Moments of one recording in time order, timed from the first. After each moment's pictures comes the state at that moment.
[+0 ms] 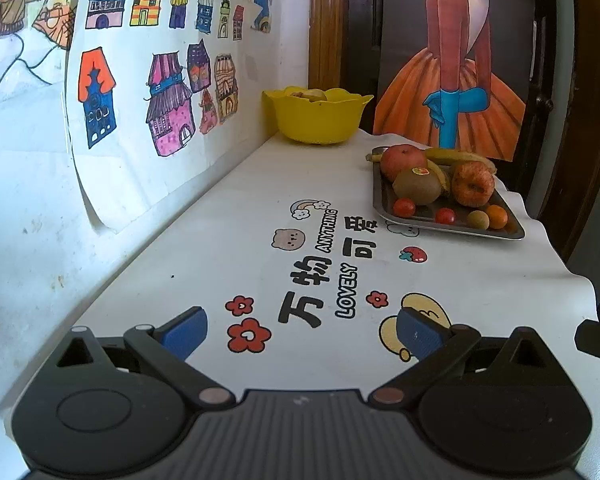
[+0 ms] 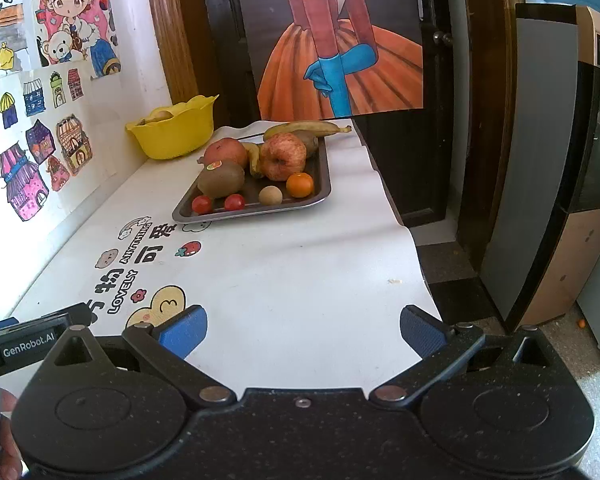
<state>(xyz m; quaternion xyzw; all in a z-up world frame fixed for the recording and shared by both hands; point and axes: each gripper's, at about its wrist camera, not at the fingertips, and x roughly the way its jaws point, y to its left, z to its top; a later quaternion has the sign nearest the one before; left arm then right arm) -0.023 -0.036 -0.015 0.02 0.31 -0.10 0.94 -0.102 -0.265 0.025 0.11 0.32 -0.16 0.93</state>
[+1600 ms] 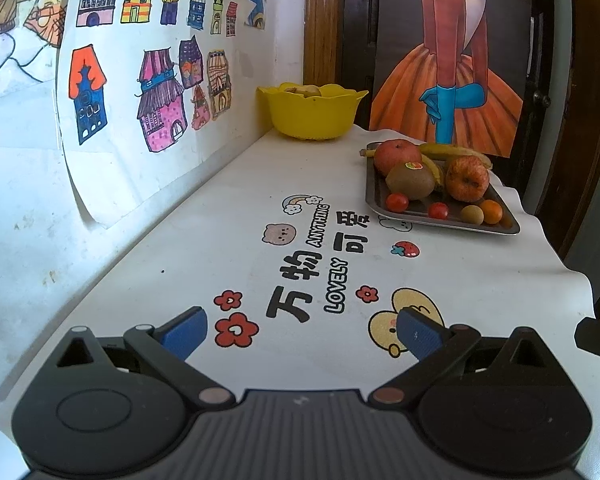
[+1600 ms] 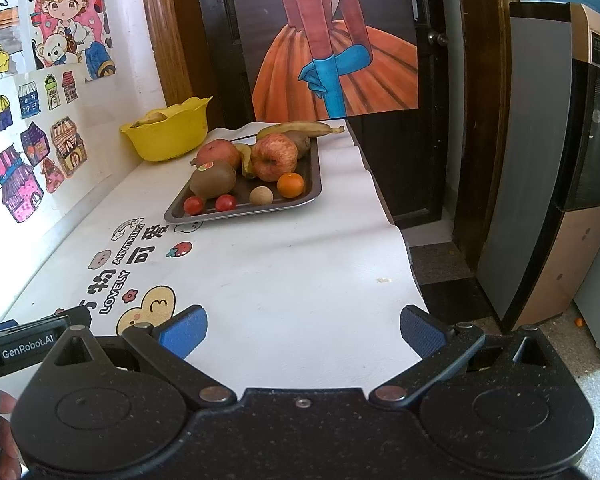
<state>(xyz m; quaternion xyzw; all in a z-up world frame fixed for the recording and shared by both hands) -0.024 -0.042 -0.018 0.03 0.32 -0.10 0.94 -0.105 -0.269 0.023 0.11 0.32 -0.17 0.93</state>
